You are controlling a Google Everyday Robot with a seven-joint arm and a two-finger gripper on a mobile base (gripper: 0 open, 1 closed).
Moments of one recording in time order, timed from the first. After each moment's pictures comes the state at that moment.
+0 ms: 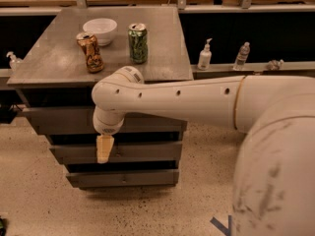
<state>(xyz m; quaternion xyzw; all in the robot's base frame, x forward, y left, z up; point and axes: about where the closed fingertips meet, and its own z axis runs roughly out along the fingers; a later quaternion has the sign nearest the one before) 0.581 0.177 0.671 -0.75 0.62 0.04 0.22</state>
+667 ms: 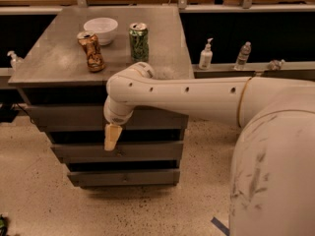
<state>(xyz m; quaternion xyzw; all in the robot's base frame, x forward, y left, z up) 0.633 0.158 0.669 -0.72 0.64 0.04 0.26</state>
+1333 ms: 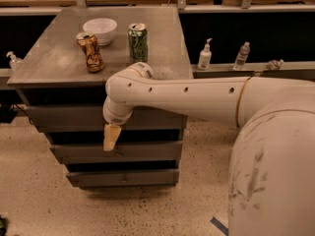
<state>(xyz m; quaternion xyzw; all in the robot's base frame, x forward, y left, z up) 0.632 0.158 0.669 -0.72 0.64 0.04 0.26</state>
